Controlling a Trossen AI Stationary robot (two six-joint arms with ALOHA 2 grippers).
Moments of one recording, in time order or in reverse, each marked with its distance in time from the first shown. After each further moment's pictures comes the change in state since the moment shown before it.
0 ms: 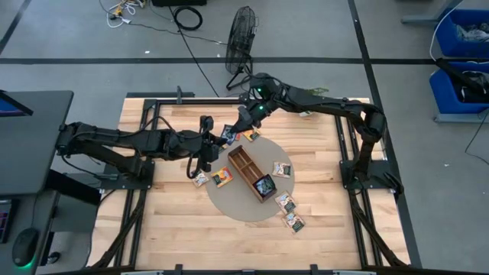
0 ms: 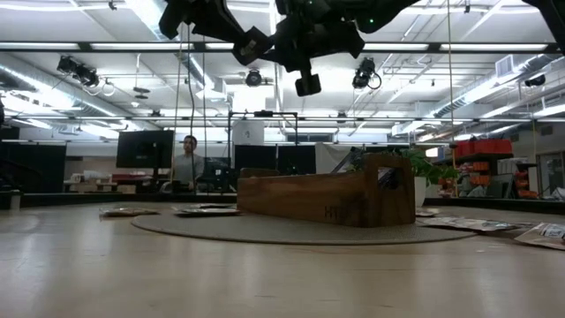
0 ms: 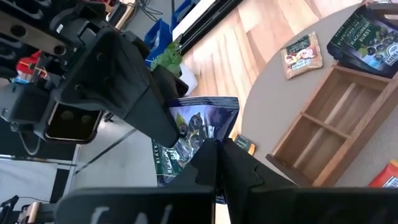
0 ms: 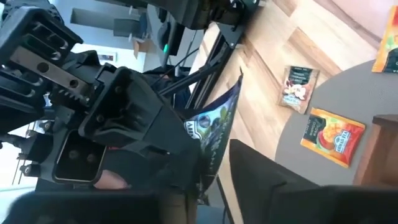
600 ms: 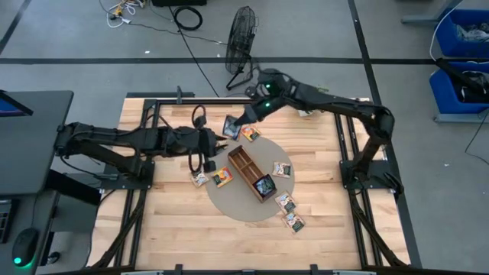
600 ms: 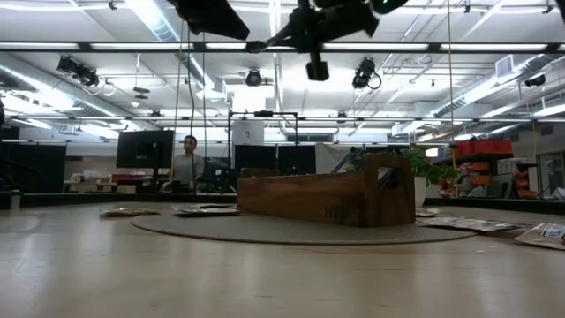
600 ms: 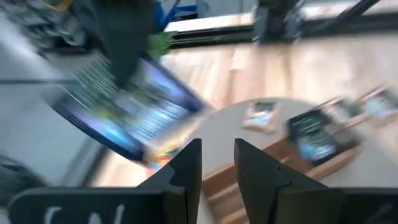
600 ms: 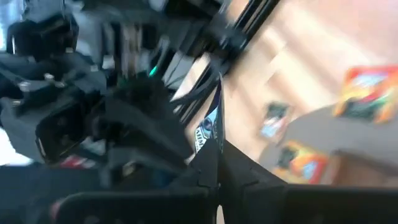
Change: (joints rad) left arm 0.014 -0.028 -0.002 0.004 0.126 -0.629; right arm 0.002 -0.110 0.000 -0.084 0.199 -0.168
